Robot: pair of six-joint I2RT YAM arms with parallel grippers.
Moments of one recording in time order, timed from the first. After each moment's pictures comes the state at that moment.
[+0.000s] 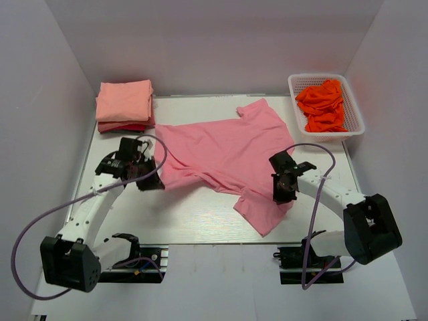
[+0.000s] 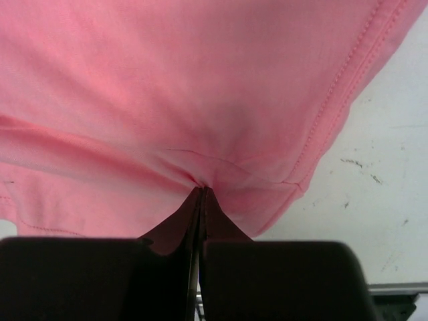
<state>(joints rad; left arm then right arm) -0.20 1.14 0.93 -0.79 0.26 -0.43 0.47 1.33 0.72 -0.72 0.12 0.47</state>
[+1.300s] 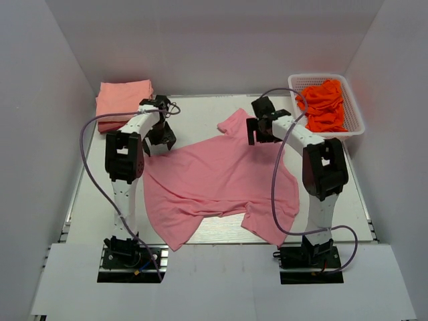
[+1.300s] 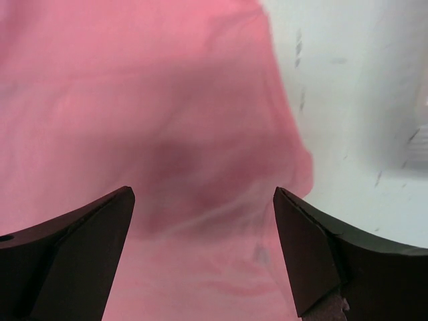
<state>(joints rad) -0.19 2.29 1.92 -1.10 -0.26 -0.63 0.40 1.98 1.54 -0.65 0.26 0.20</state>
